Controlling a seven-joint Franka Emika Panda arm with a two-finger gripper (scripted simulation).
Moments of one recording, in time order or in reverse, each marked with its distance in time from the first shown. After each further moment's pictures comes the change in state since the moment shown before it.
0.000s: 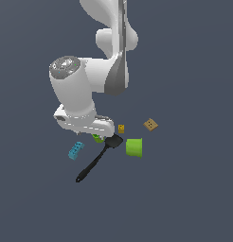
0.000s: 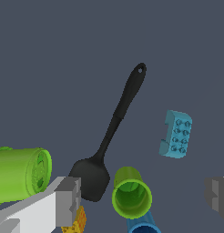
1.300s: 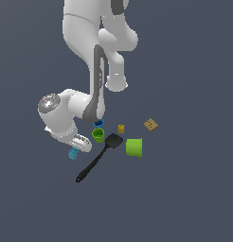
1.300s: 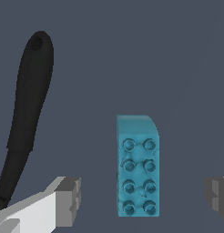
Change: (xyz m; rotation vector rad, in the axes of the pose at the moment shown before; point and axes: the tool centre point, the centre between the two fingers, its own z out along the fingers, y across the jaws) arm 0.010 0.102 0.119 -0.023 0.009 0.192
